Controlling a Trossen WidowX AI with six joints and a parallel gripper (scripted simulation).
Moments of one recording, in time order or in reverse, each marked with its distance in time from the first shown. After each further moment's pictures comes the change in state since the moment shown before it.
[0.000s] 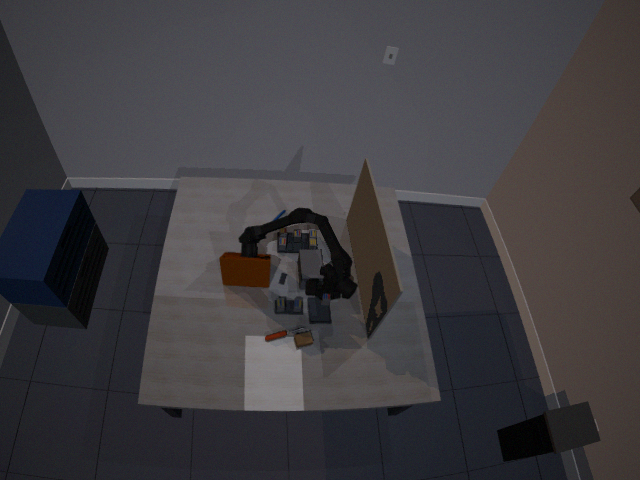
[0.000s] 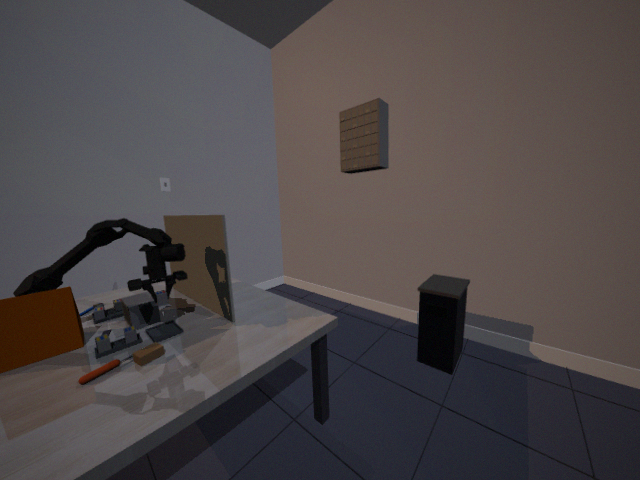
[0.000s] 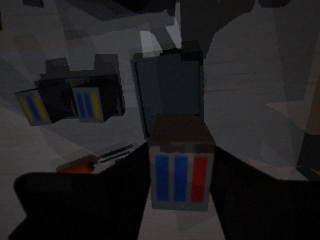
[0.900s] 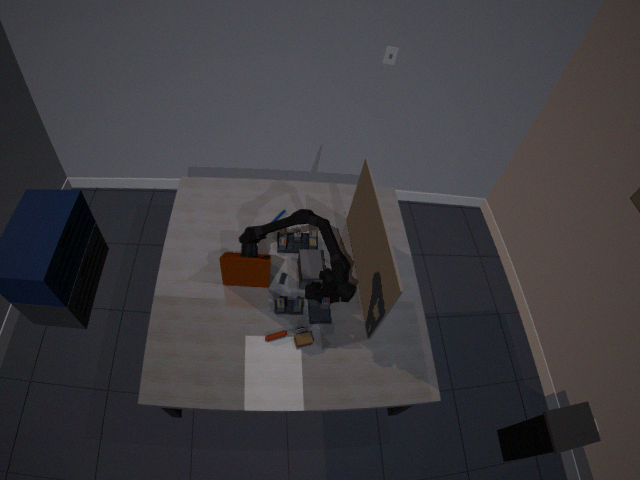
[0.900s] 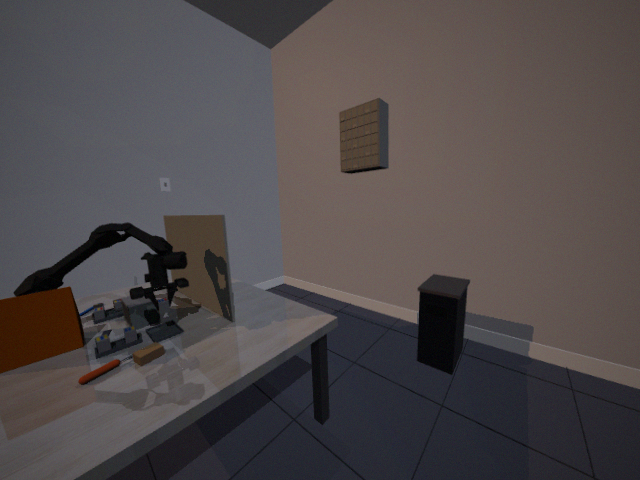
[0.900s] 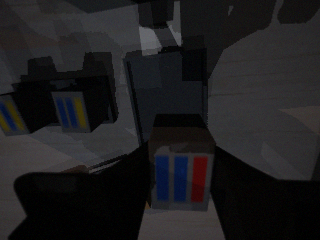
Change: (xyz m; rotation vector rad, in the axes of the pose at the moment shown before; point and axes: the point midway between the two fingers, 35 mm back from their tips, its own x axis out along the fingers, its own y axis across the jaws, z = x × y) arm 0.032 -0.002 0.000 0.000 0.000 -0.001
